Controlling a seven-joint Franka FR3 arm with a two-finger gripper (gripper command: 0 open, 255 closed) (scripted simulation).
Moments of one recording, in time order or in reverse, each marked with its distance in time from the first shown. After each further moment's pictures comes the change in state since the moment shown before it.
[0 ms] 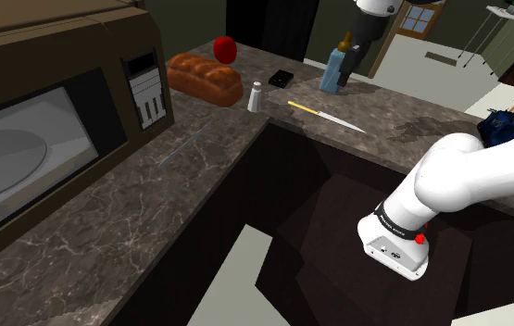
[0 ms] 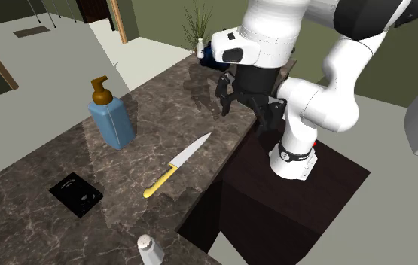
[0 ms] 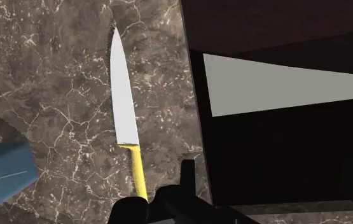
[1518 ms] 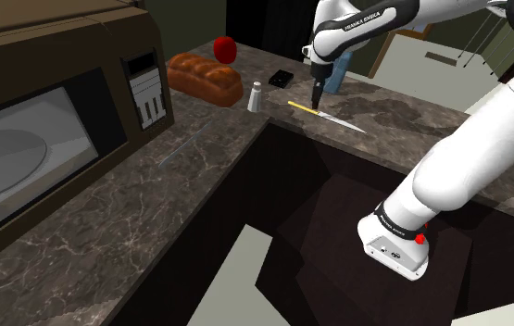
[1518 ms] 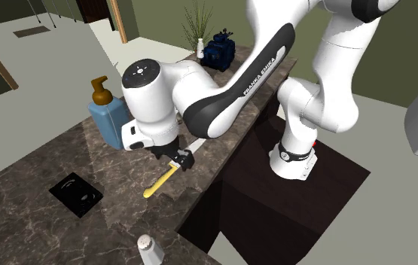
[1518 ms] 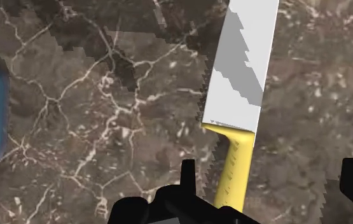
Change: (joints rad) arm -0.043 0.684 -0.252 0.117 -0.106 0.442 -0.432
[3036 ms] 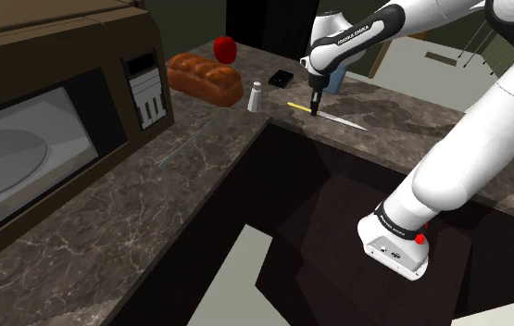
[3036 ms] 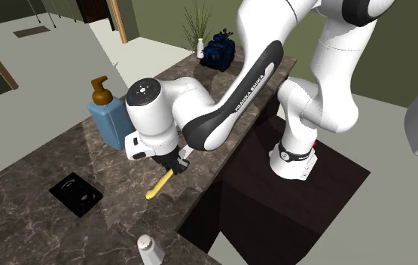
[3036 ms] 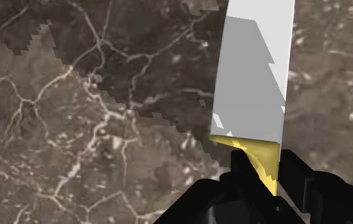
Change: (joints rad) arm -0.010 0.071 -0.013 -0.035 0.001 0.105 -0.014
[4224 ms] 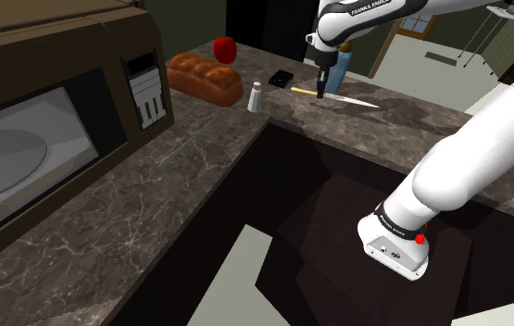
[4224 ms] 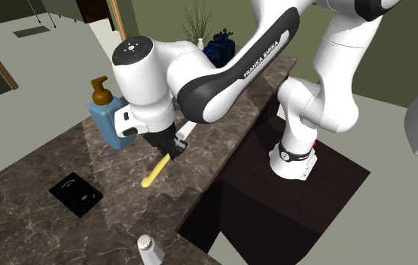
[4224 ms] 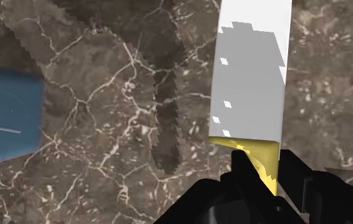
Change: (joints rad) arm 0.006 -0.107 0.010 0.100 -0.003 -0.205 -0.015
